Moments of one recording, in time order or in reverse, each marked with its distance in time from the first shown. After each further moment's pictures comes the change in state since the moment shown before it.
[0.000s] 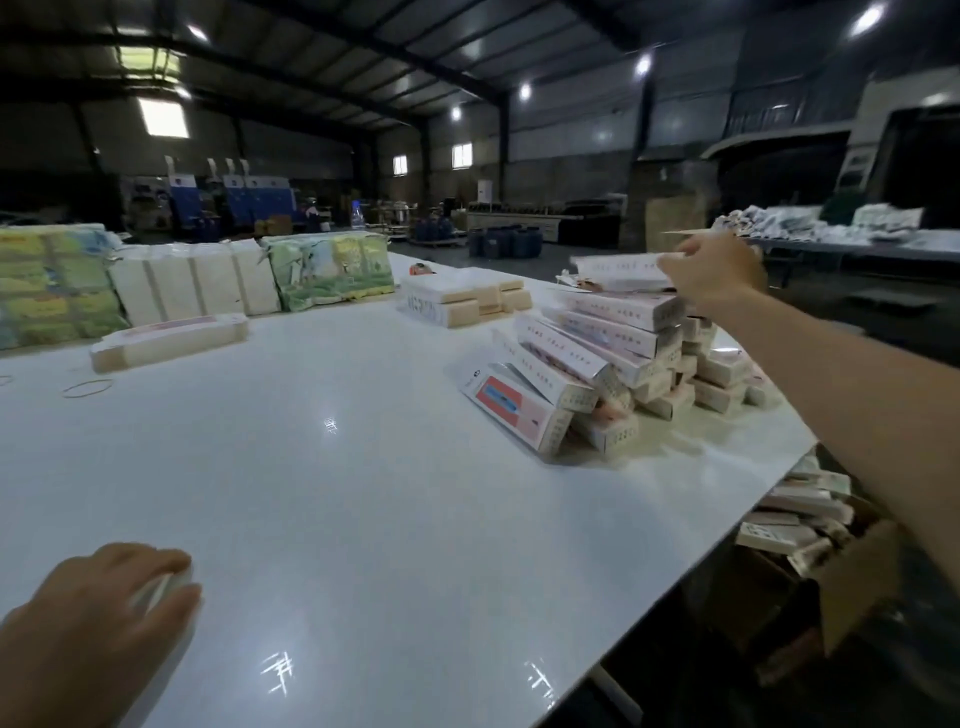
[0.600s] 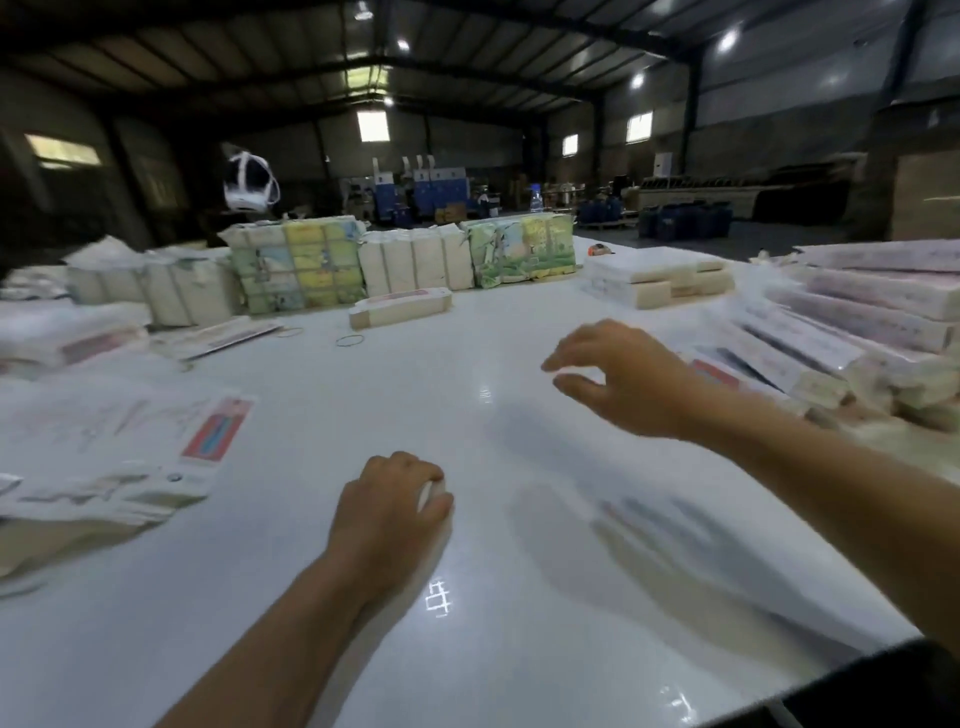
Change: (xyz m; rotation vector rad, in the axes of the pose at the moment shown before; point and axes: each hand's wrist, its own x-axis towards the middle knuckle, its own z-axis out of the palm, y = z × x) left_hand -0.044 0.121 -0.069 0.090 0.042 -0.026; right_hand -0.226 -0.162 0.049 0.277 -0.507 -1.085
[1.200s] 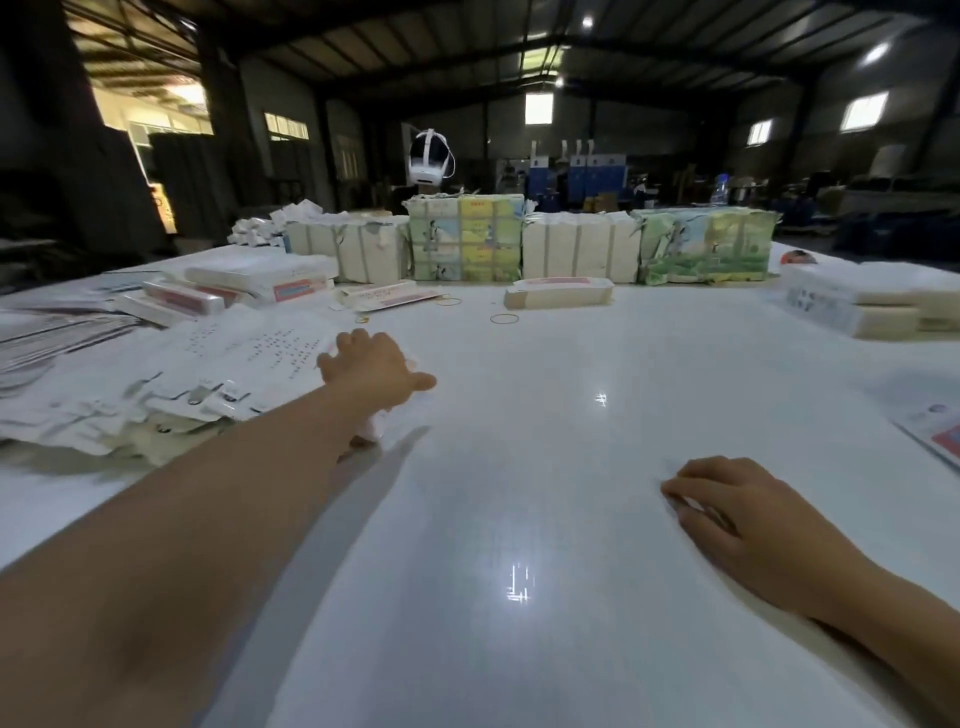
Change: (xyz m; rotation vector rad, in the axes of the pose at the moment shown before) left_hand 0.076 -0.149 -0.101 0.386 -0.033 -0.661; right_hand -0.019 -0.015 0.109 0.044 -0.177 -0.009
